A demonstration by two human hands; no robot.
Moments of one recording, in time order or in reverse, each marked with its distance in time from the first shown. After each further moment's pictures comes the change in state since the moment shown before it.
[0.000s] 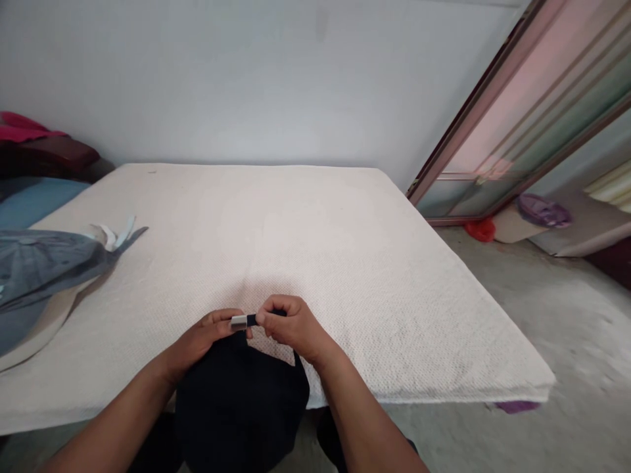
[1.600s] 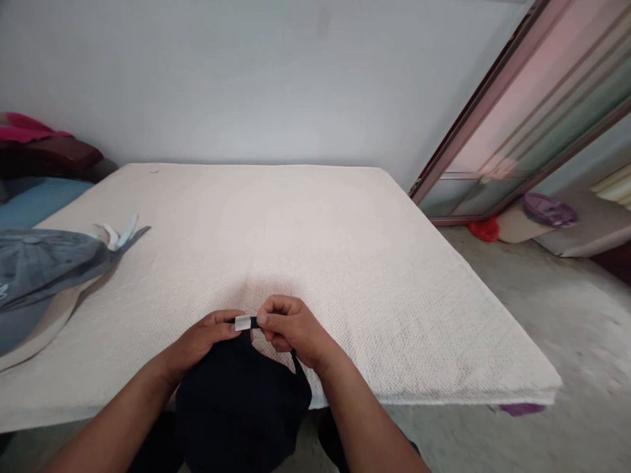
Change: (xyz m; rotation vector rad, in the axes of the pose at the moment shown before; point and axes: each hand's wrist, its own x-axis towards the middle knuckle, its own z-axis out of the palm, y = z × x) left_hand -0.003 0.005 0.001 0.109 0.105 -0.059; right_hand 0.000 0.000 0.002 0.202 -0.064 0.112
